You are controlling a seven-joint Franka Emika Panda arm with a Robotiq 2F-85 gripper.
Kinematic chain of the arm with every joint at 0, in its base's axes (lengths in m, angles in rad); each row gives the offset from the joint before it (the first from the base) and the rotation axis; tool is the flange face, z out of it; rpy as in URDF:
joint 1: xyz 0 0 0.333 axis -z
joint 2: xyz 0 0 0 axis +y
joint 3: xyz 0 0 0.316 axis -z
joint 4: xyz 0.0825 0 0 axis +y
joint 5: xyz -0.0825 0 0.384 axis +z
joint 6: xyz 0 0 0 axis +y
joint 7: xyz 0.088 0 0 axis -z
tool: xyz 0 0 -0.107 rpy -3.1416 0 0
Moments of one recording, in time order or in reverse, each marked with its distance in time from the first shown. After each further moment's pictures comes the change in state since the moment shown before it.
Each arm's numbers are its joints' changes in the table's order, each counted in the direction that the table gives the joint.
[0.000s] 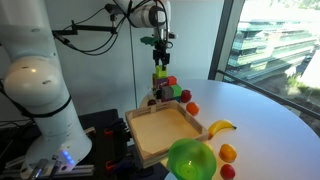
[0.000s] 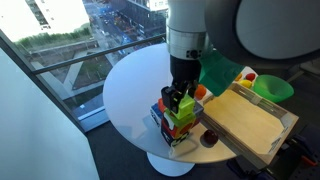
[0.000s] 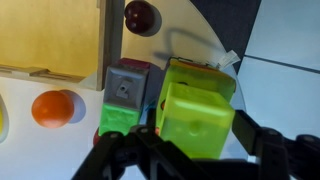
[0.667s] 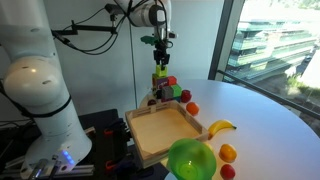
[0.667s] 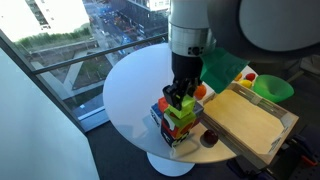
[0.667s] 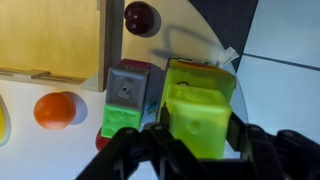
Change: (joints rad) arm 0.000 -0.012 0.009 0.004 0.016 0.004 0.001
